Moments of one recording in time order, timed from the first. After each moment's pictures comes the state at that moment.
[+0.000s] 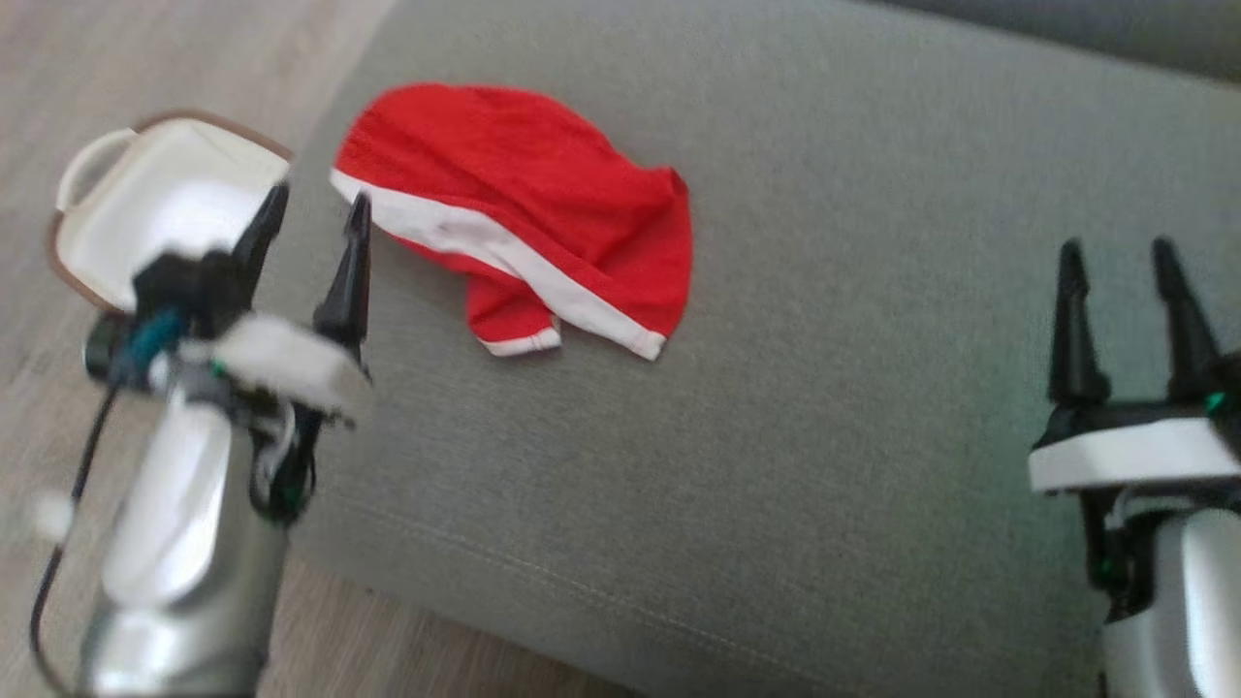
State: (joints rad) left arm -0.39 0.14 -0.14 0.36 -0.20 -0.10 -0.18; right arm -0.15 -0.04 -0.12 0.08 0.08 0.13 -0.13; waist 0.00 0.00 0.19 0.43
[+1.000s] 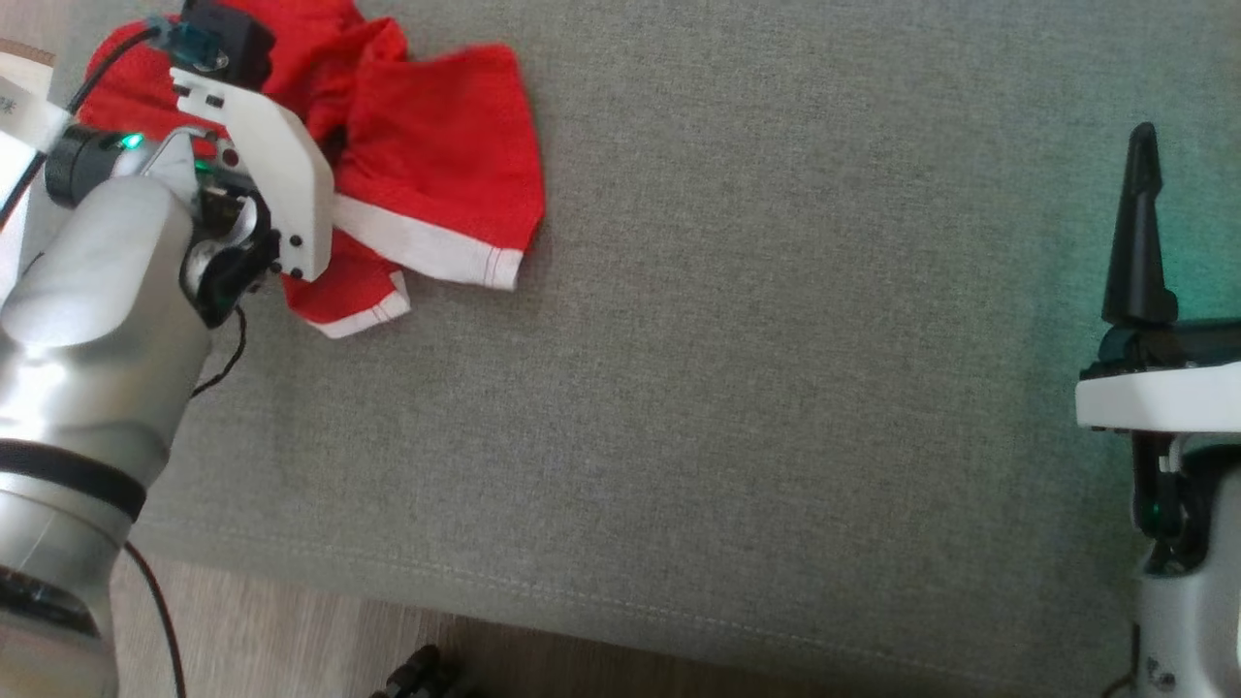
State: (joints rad) left arm -1.02 0.35 -0.77 0.87 -0.65 -0.13 0.33; right arm -0.22 -0.05 -0.15 -0.18 0.03 0.13 -0.01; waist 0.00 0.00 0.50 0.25
